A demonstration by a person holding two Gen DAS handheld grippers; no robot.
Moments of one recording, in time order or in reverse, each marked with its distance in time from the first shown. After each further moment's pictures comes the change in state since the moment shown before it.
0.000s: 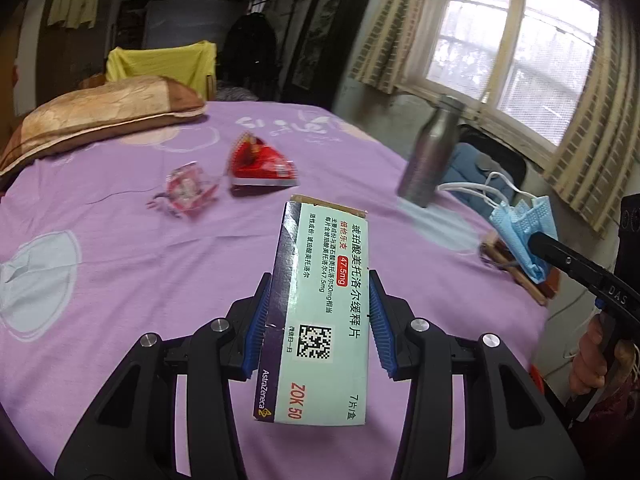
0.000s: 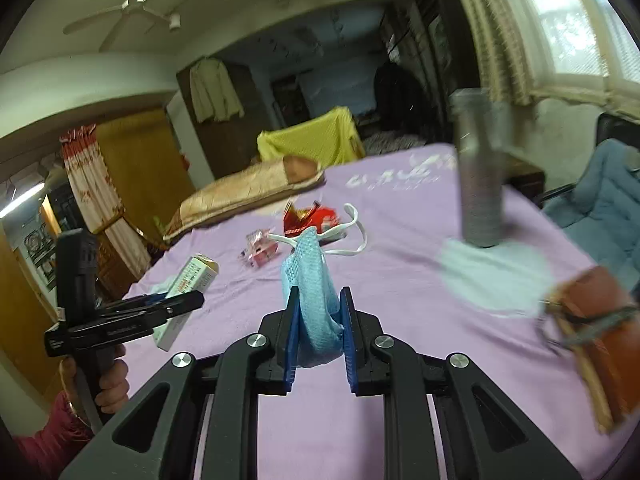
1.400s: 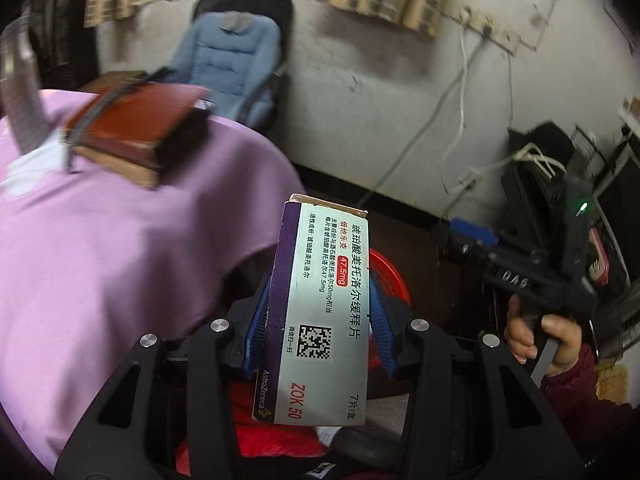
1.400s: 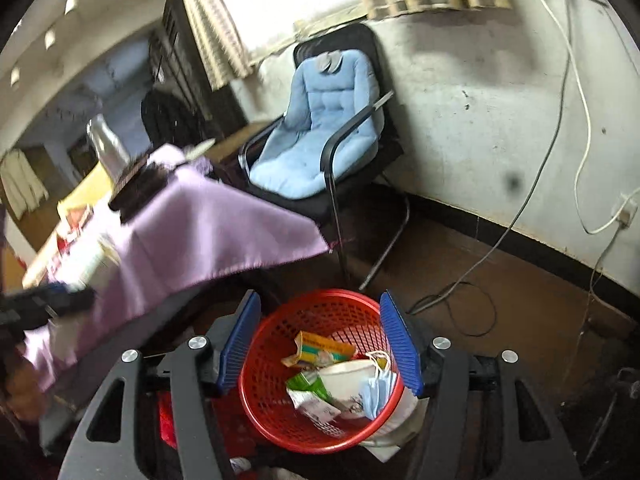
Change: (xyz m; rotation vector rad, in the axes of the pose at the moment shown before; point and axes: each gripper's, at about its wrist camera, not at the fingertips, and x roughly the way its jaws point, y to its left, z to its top) left arm 0.108 -0.390 -0.130 0.517 0.404 -0.476; right arm -0.268 -0.246 -0.242 0.498 -0.027 -0.630
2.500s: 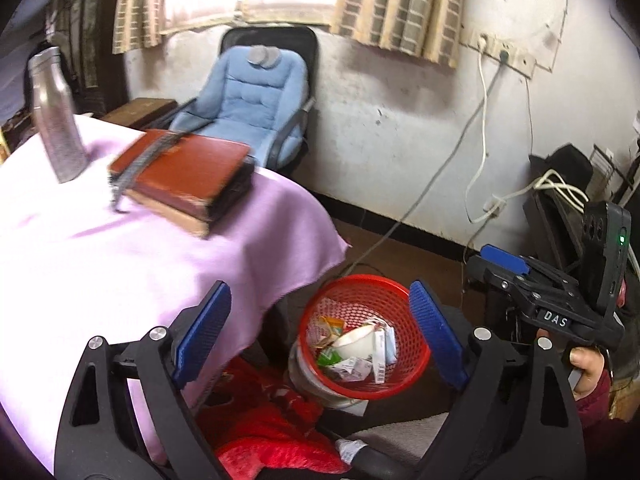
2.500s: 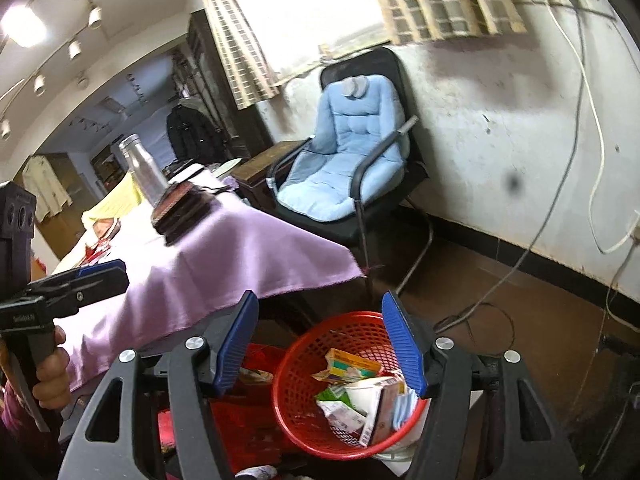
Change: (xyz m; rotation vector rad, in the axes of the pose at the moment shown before) left arm -0.044 0.012 0.009 -0.028 -0.141 0.128; right arm -0.027 0.030 0.012 -0.047 -0.067 0.083
